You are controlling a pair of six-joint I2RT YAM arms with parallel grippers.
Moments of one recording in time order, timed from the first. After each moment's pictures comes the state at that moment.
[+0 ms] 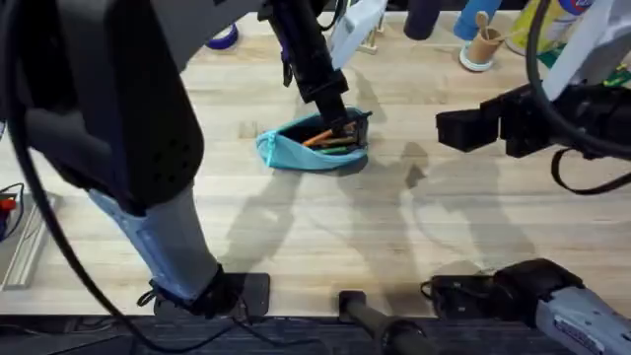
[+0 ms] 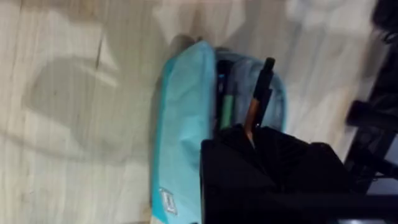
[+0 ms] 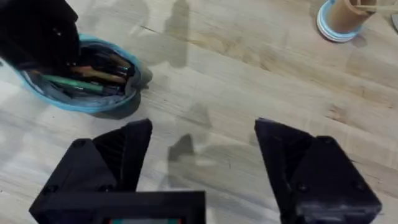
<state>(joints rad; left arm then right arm) -0.42 1.98 1.73 -1.41 0.47 0.85 0.25 0.85 0.93 -0.86 -0.03 -0.06</state>
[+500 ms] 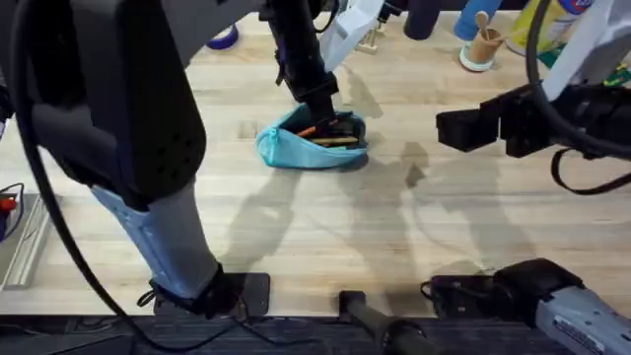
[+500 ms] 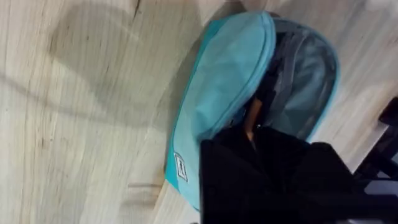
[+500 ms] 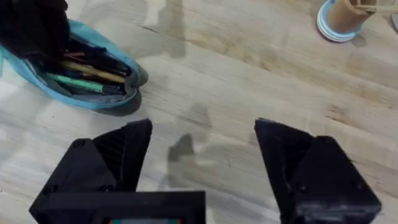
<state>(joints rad) -0.40 2.00 1.73 -1.40 0.30 0.75 0.25 0.85 0.93 -0.86 -0.03 -0.06</state>
